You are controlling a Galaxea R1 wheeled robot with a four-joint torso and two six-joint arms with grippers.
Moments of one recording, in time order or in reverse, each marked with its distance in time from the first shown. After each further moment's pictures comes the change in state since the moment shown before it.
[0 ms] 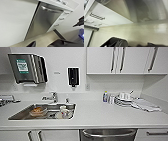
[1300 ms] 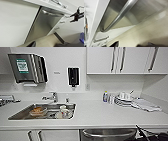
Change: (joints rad) left arm -0.049 0.004 -0.013 0.008 -0.013 -0.064; right arm 0.340 0.192 -0.154 0.007 -0.220 0.801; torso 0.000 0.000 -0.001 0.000
